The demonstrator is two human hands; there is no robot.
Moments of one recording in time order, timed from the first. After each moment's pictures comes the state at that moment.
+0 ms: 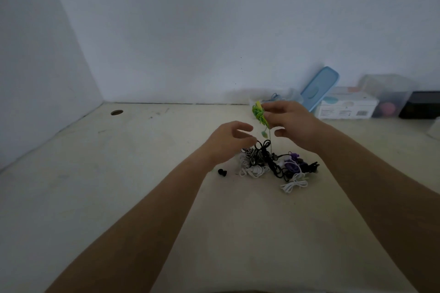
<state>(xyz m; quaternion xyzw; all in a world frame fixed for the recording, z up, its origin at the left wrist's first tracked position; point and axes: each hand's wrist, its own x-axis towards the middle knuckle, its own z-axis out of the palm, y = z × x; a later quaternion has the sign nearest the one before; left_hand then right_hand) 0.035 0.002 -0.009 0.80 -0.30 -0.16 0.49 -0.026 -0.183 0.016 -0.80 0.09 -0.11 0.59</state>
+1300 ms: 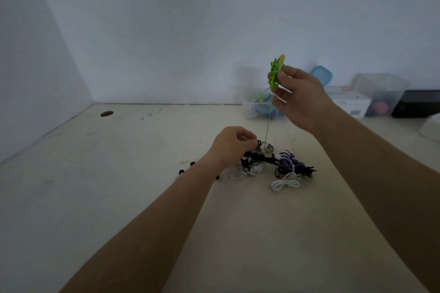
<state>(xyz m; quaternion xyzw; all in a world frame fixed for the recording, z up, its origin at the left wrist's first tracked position) 0.038 -0.031 -0.028 0.82 -0.28 -0.12 0.49 -0.019 -0.194 0.057 -0.53 0.07 -0.23 0.81</state>
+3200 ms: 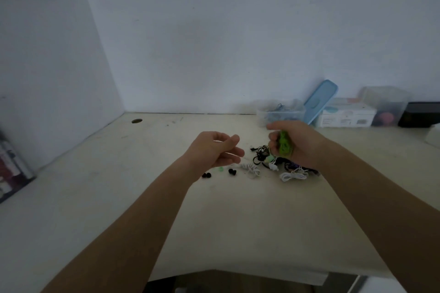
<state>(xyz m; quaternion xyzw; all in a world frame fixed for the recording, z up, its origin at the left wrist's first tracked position) -0.008 0.071 0.017 0.71 -0.22 -0.21 0.63 -0.073 -0.141 0.028 -0.61 0.15 -0.03 0.78</state>
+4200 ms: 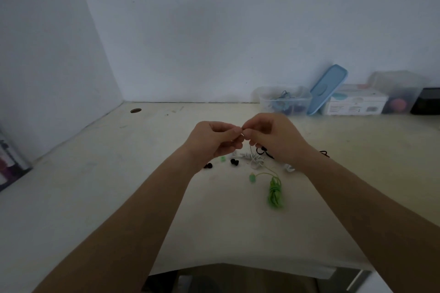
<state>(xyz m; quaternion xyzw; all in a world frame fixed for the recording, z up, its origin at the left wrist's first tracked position) 0.004 0.070 0.005 0.70 -0.21 -0.20 0.66 -0.062 -0.108 -0.004 -0.84 -0.05 -0.20 0.49</state>
